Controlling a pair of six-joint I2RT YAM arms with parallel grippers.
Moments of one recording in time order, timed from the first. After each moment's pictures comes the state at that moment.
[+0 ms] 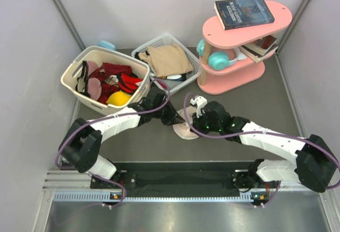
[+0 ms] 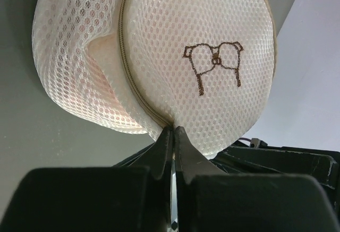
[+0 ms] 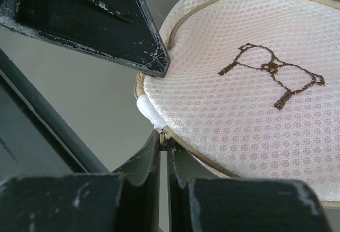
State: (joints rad) left arm -0.66 1.50 0.88 -0.15 0.37 -1.18; right arm 0.84 1.21 0.68 -0.16 -0.11 0.26
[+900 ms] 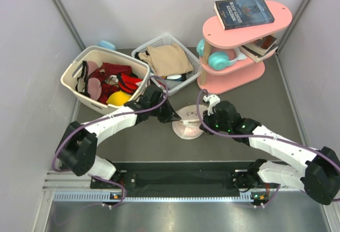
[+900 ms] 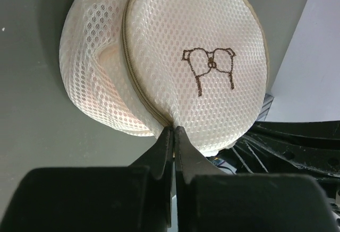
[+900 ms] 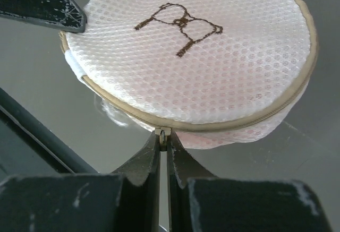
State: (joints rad) left arm -0.63 1.46 0.90 -0.22 0.33 -1.05; right arm 0.73 1.07 0.61 -0.23 -0.08 0.30
